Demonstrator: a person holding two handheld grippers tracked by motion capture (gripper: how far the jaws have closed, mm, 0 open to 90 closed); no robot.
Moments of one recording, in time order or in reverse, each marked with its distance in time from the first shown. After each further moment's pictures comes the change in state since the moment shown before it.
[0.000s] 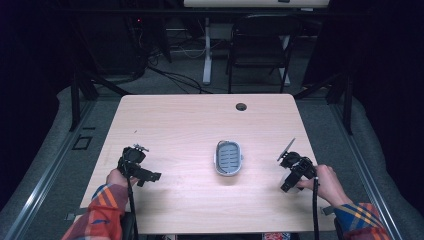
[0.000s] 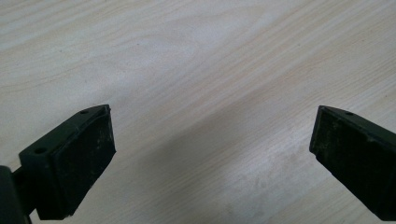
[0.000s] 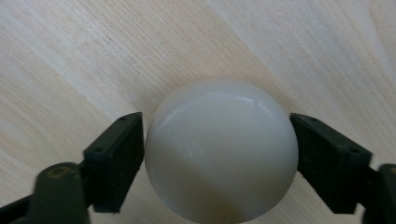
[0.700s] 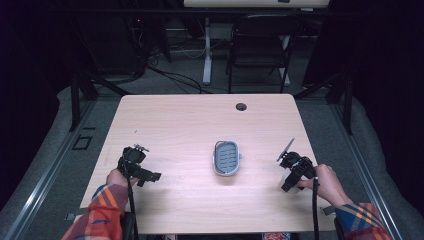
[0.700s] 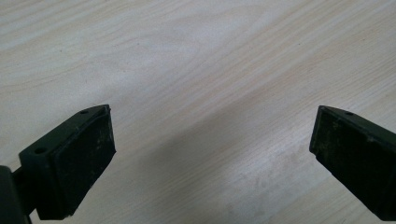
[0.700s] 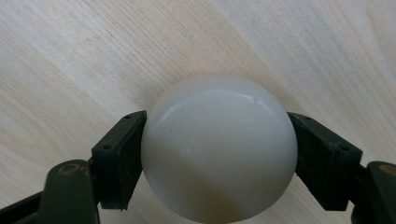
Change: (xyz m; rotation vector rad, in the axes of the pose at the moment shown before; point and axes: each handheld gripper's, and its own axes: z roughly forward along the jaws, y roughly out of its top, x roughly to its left) left arm 0.000 0.000 0.000 -0.001 0.002 0.002; right arm 0.002 0.001 -0.003 0.016 -0.017 -0.017
